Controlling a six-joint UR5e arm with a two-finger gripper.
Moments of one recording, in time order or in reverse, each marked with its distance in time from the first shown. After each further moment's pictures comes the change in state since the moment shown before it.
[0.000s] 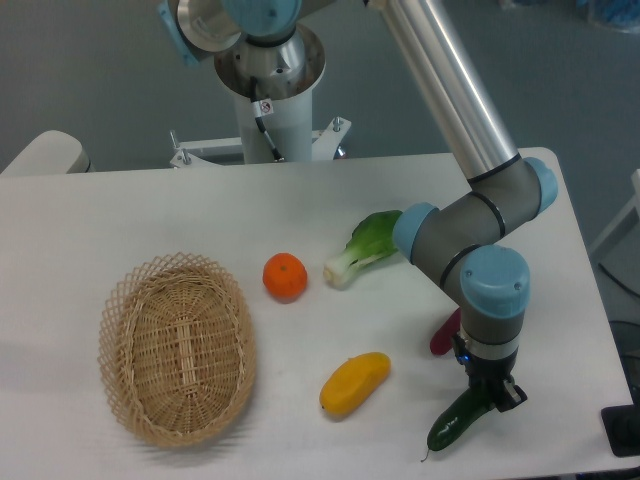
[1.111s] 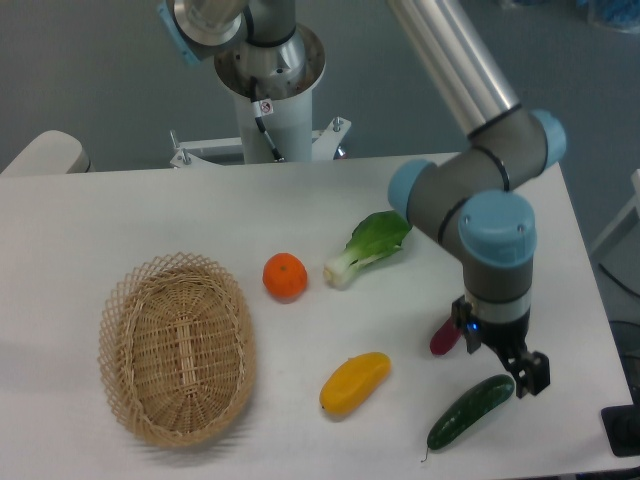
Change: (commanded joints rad) arm 0.000 0.294 -0.026 -0.237 0.005 -0.098
